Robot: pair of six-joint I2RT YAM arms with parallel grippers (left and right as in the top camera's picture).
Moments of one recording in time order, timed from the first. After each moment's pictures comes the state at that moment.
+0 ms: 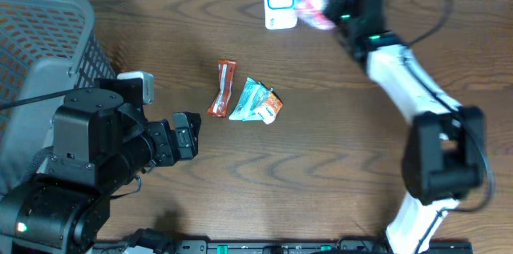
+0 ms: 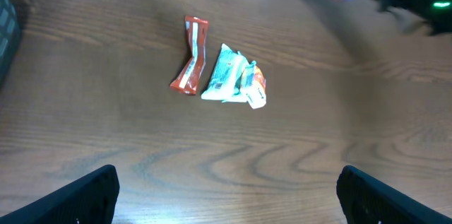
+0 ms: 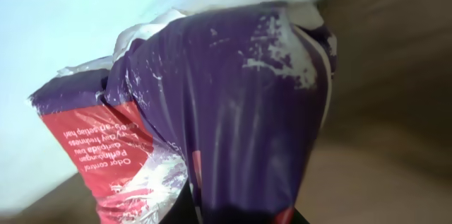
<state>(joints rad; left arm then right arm) -0.26 0.96 1.48 -1.31 0.14 -0.38 0.16 1.96 1.47 -0.06 0.00 0.78</state>
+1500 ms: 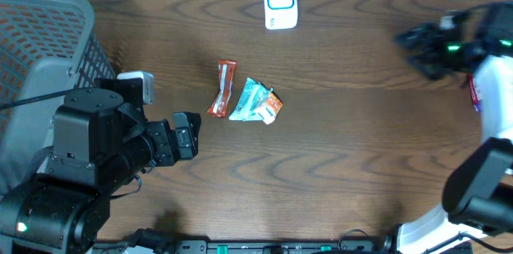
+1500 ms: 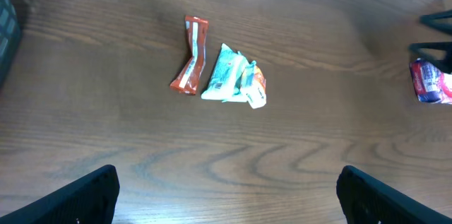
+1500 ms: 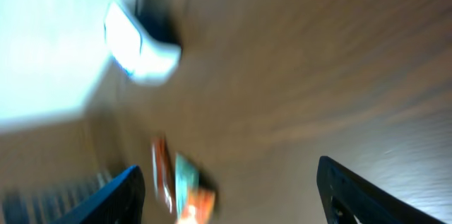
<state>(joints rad) -0.26 0.96 1.48 -1.32 0.14 -0.38 -0.30 1.81 1.49 -0.81 -0.71 0.41</state>
